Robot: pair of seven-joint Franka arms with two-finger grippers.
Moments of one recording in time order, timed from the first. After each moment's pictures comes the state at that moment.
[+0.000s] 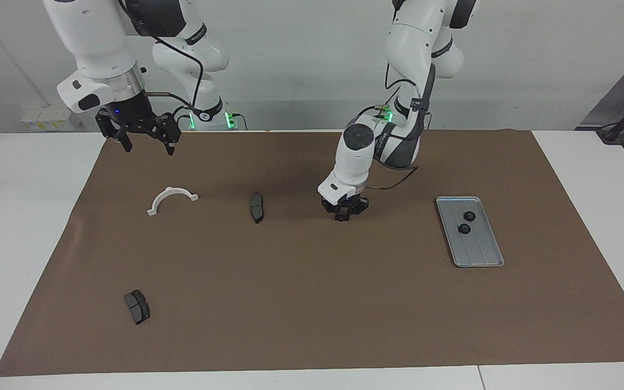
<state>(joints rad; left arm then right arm) -0.57 0.34 -0.06 -1.98 0.00 2.36 -0.46 -0.02 -0.03 0.09 -1.63 -0.04 1.60 0.17</state>
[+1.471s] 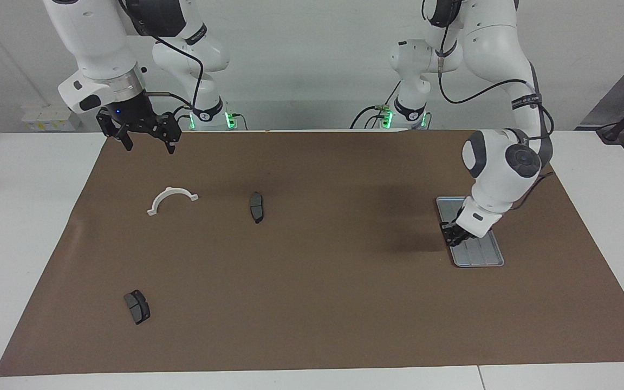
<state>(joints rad) -0.04 0.36 -0.03 -1.79 -0.03 2.16 -0.01 -0.02 -0.03 0.09 -1.63 -0.04 1.58 0.17</state>
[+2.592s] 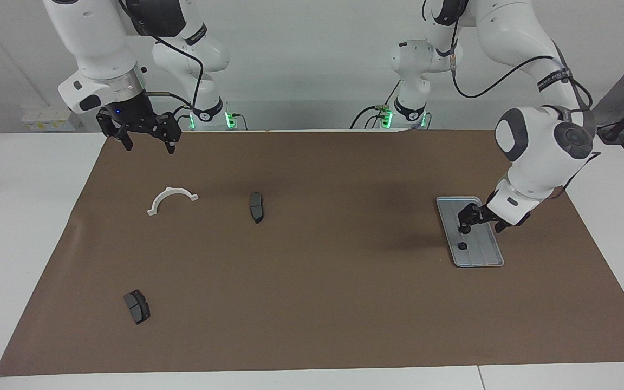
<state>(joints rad) -0.01 0.33 -0.05 -1.55 -0.03 1.83 0.06 -0.02 -0.03 0.09 -1.63 -0.04 1.58 0.17</state>
